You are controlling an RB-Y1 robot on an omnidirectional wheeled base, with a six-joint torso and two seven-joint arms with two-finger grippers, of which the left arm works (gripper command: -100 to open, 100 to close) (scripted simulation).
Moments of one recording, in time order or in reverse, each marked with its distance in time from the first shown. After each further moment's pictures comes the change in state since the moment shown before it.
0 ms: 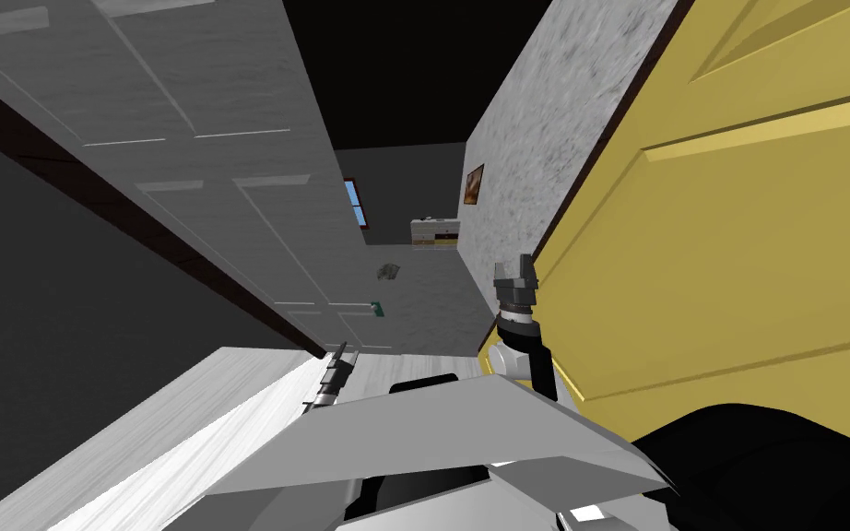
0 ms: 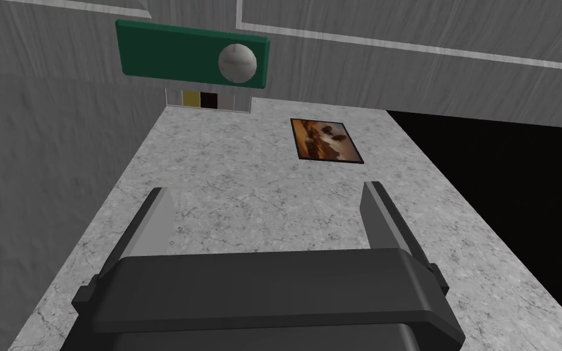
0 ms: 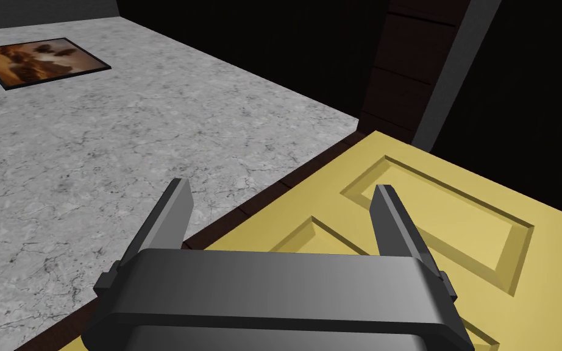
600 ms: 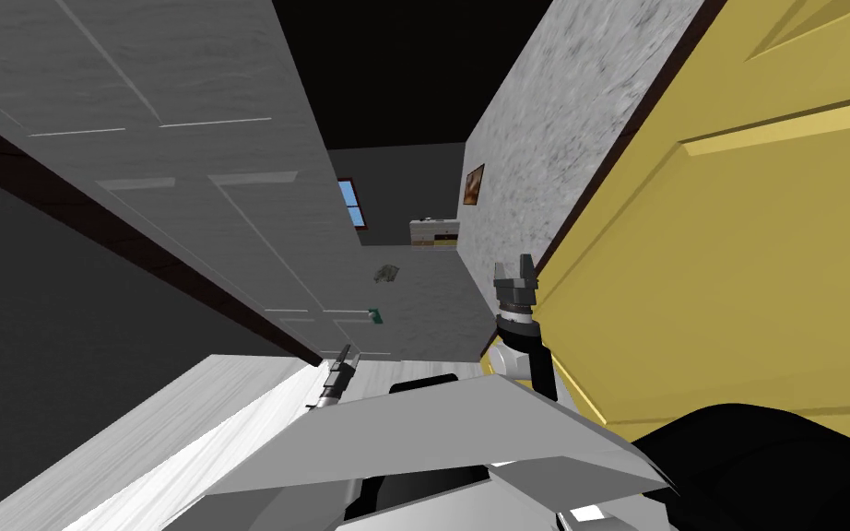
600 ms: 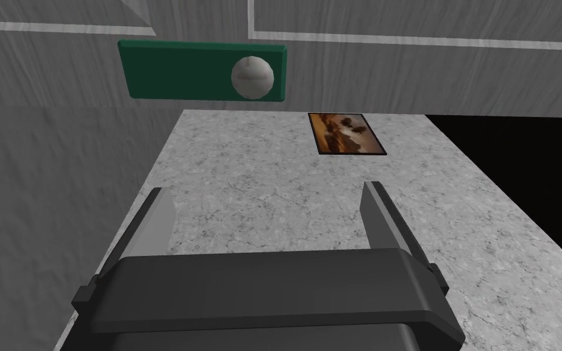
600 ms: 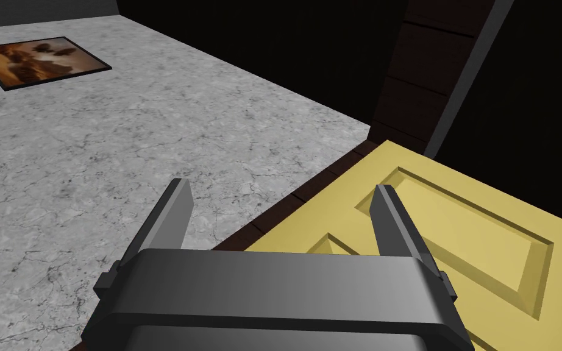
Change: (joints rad) arm -0.008 -0.015 0.022 0.048 -0.032 -0.029 -0.108
